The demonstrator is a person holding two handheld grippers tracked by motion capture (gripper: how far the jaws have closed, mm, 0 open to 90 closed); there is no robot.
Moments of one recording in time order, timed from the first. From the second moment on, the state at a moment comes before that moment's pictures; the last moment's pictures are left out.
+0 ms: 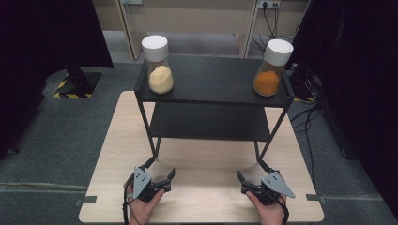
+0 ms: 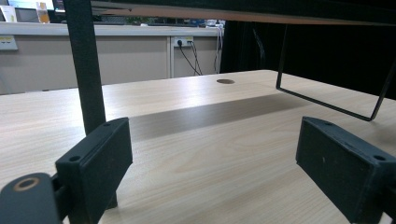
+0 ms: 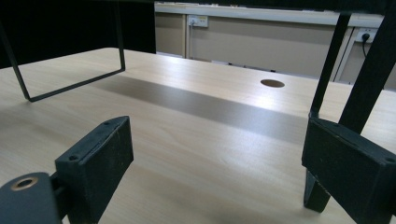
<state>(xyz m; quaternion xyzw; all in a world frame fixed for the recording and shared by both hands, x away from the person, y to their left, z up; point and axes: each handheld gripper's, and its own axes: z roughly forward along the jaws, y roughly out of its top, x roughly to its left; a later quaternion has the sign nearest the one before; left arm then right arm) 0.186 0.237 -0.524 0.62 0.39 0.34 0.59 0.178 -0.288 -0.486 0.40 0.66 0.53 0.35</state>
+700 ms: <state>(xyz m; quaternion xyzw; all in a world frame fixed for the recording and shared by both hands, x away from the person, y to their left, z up) 0.186 0.237 -0.524 0.62 0.39 0.33 0.59 0.177 -0.289 -0.495 0.40 0.67 0.53 0.34</state>
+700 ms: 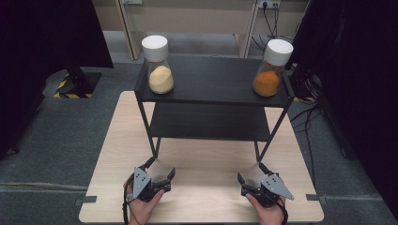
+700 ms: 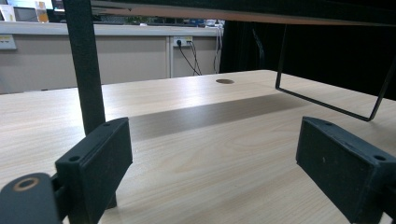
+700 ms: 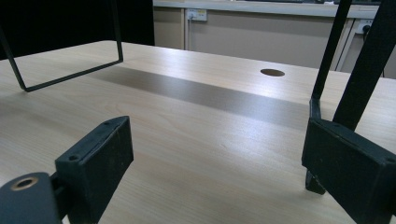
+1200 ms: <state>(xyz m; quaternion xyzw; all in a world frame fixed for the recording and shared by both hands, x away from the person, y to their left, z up) 0.186 0.237 -0.524 0.62 0.39 0.34 0.59 0.177 -0.293 -0.497 0.40 0.66 0.54 0.34</state>
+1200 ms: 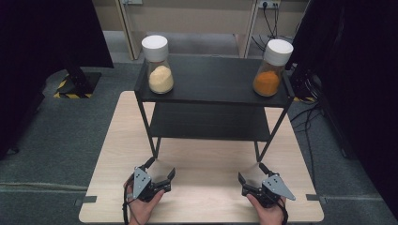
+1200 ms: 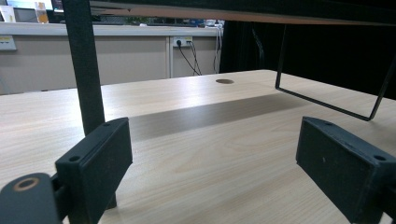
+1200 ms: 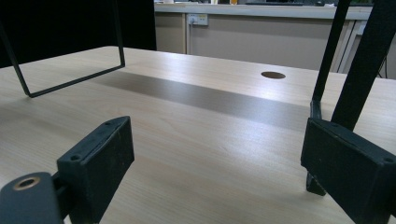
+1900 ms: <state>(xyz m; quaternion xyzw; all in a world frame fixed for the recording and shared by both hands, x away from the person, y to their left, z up) 0.186 0.237 -0.524 0.62 0.39 0.34 0.59 0.176 -0.293 -0.498 0.40 0.66 0.54 0.34</state>
